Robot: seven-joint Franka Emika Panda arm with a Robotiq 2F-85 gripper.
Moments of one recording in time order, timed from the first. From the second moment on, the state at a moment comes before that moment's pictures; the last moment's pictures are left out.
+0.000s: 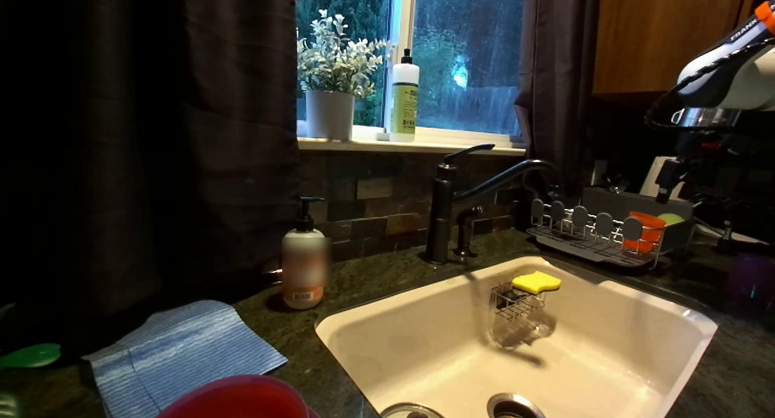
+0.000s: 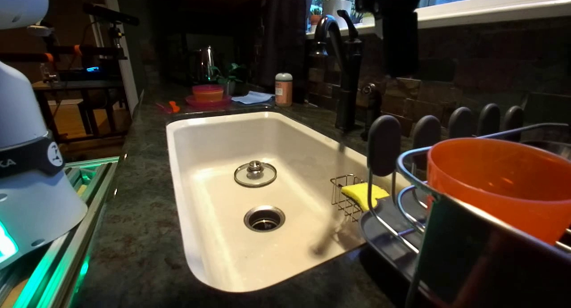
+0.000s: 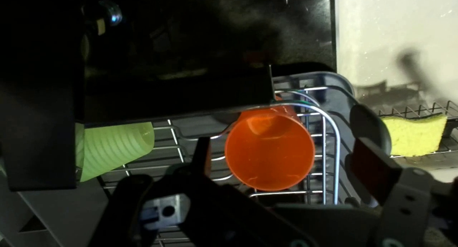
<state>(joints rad) -0.29 -0.23 -0.49 -2.41 -0.13 2.42 -0.55</state>
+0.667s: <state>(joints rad) -0.29 -0.04 -0.45 -2.29 -0.02 2.42 -0.57</state>
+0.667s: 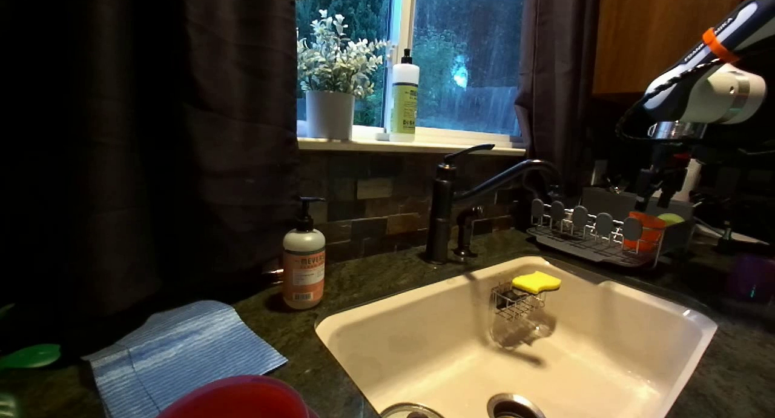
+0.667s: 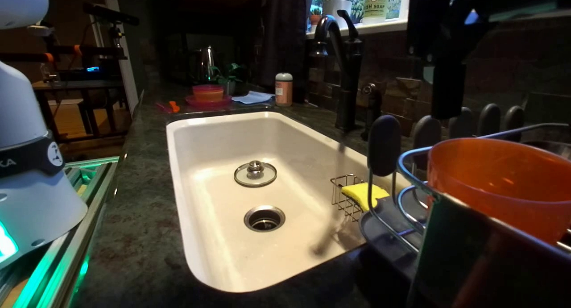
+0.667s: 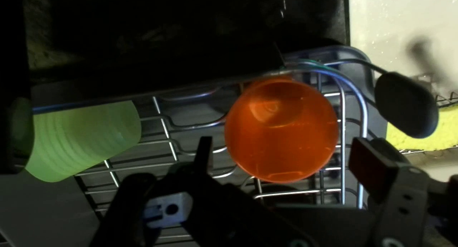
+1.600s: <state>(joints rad) -0.32 0.02 -0.40 -2.18 0.00 2.23 -0.36</state>
